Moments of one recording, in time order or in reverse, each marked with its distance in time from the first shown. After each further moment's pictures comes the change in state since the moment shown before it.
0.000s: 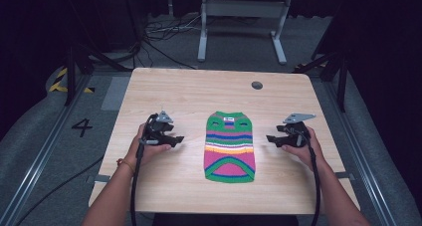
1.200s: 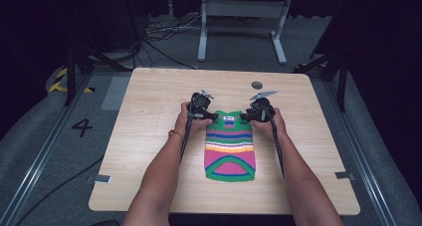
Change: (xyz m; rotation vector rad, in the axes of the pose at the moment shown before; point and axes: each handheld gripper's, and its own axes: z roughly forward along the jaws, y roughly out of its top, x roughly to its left) left arm -0.009 0.106 0.110 0.021 0.056 -0.069; right arm 0.002 0.081 0.102 0.041 0.012 0.057
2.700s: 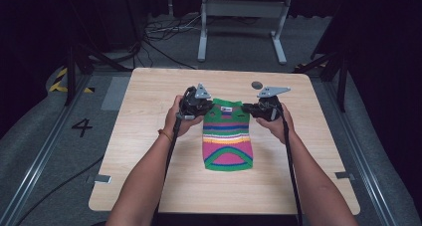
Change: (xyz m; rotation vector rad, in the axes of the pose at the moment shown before) left arm -0.023 0.003 -0.085 -0.191 0.001 0.281; right arm 0.025 0.015 -0.069 -0.224 0.134 -0.154
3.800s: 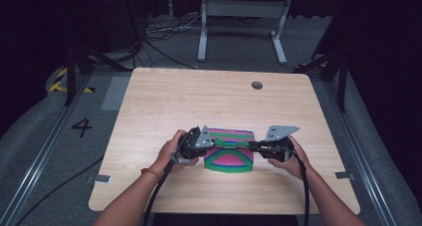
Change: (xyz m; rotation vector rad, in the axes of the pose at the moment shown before) left arm -0.089 -0.054 -0.032 0.075 -0.120 0.239; right arm 0.071 -0.071 -0.051 0.085 0.136 -0.175
